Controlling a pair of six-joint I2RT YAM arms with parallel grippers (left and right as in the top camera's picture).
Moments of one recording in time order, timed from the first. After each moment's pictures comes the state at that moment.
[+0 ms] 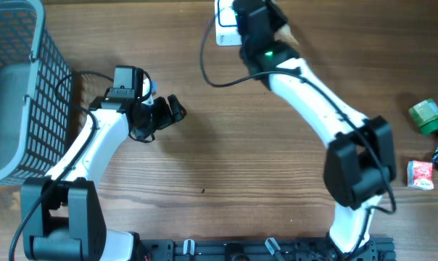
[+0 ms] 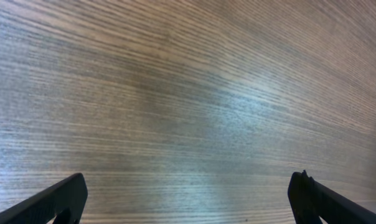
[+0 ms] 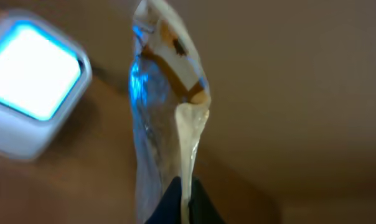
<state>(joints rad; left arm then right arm) -0.09 1.61 1.01 -0.63 0.33 -0.49 0.46 2.01 1.68 -0.24 0.69 -0.52</state>
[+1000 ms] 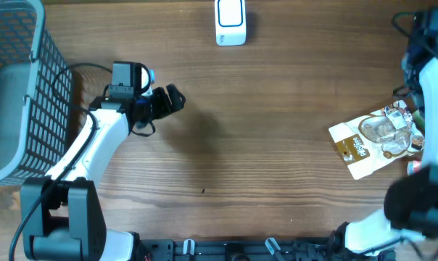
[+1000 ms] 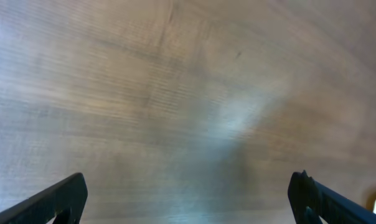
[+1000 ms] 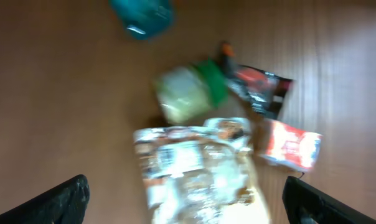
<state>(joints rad) -0.09 1.61 1.00 -0.45 0.30 -0.49 -0.25 1.74 1.66 -1.18 0.60 1.05</state>
